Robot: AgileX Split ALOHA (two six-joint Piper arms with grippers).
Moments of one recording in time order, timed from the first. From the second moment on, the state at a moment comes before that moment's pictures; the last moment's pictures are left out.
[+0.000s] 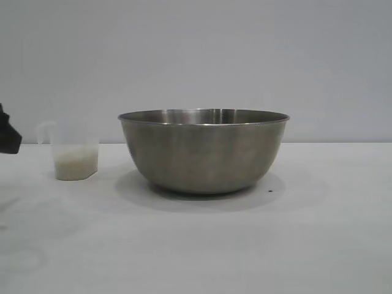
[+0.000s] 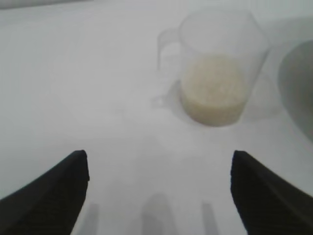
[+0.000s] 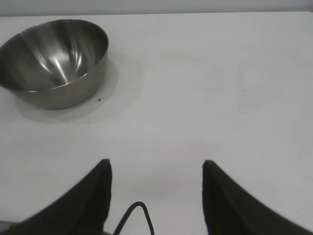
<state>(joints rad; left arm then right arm) -0.32 1.87 -0.35 -0.30 -1.14 0.11 0.03 -0.02 -0.49 0.19 1.14 -0.09</state>
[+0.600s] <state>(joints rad) -0.32 2.00 -0.48 -0.32 -1.14 0.15 0.03 -0.02 -0.49 0.19 1.14 -0.09</state>
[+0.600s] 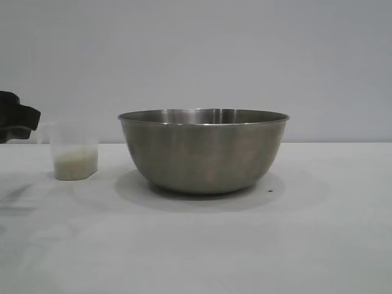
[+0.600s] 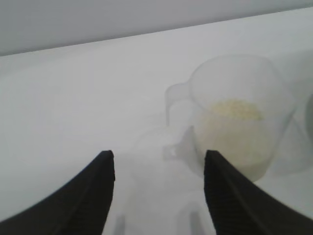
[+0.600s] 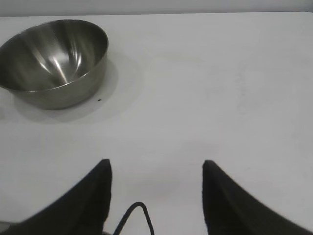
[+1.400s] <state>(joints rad) -0.17 2.04 -0.52 -0.07 -1.14 0.08 0.03 -0.02 -0.49 0.19 1.14 -0.09</state>
